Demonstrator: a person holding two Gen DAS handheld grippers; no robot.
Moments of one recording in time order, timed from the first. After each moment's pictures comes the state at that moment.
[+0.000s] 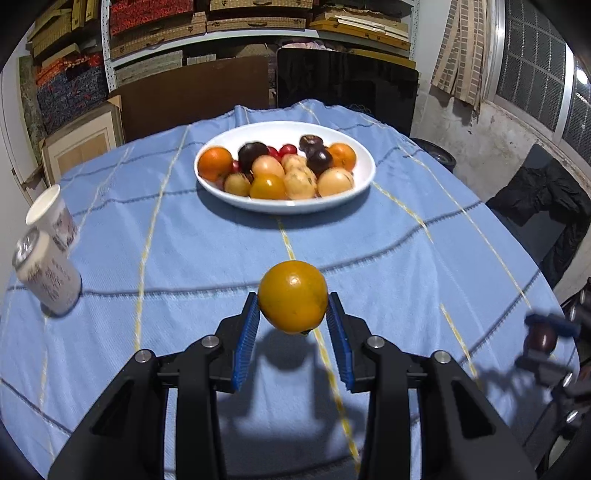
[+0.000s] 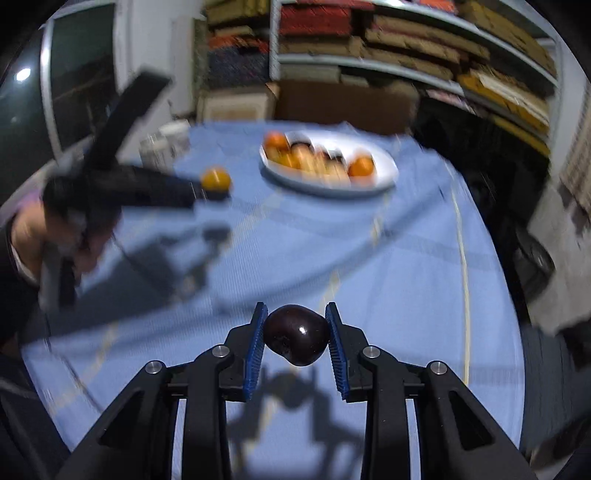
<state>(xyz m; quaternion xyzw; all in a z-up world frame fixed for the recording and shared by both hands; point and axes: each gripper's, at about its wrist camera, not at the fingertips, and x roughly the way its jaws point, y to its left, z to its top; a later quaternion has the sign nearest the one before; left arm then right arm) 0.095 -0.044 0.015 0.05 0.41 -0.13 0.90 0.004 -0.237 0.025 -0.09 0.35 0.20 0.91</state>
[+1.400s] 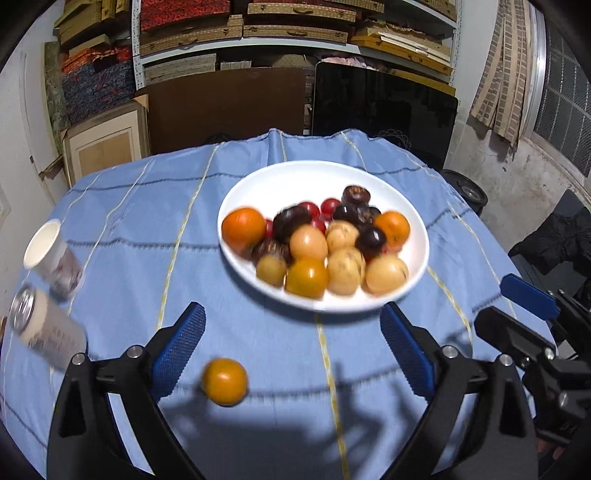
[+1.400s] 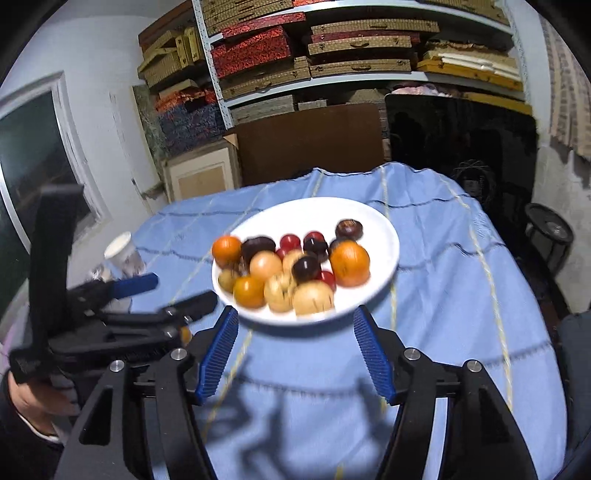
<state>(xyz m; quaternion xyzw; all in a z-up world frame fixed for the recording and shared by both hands) 0.180 -0.043 0.035 0.02 0.40 -0.07 0.91 0.124 -0.234 0.030 0.05 0.33 0.13 0.93</state>
